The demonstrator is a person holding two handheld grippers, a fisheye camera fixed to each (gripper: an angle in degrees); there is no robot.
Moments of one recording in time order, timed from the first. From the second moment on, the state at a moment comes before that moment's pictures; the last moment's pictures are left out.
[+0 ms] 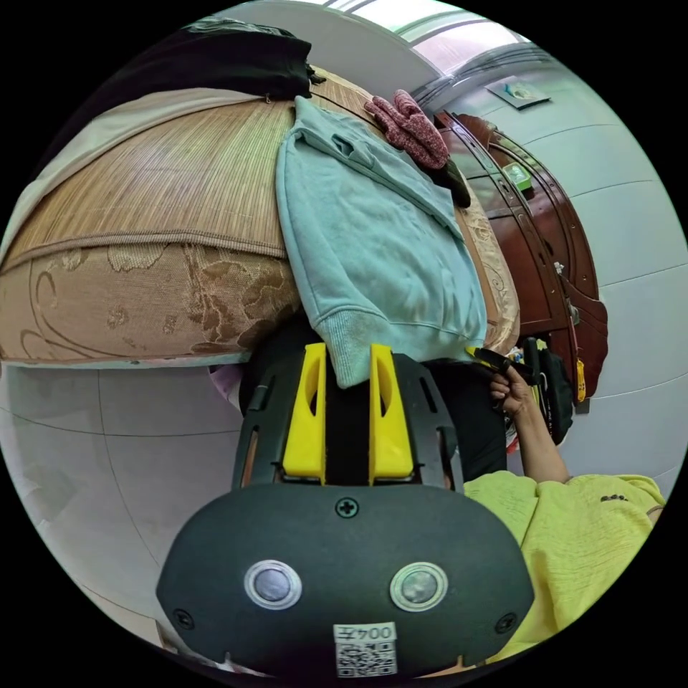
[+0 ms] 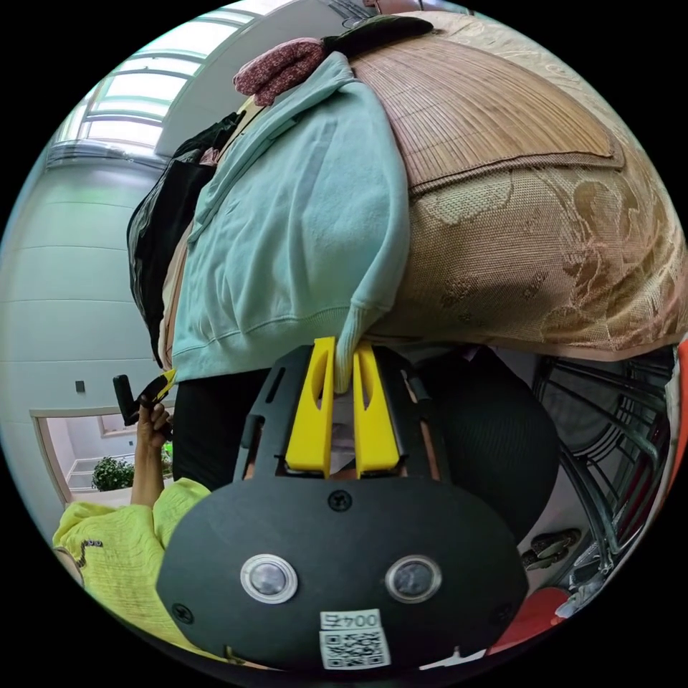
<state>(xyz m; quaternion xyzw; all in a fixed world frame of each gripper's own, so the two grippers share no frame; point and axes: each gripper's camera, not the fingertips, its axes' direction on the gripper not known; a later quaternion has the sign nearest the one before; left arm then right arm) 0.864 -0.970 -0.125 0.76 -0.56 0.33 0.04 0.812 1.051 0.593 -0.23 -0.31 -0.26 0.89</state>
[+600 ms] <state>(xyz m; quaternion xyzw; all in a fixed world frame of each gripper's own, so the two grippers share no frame) 0.795 -0.882 -0.076 0.67 -0.45 0.59 0.08 0.929 1.031 0.452 -0.08 -0.57 -0.19 0.80</state>
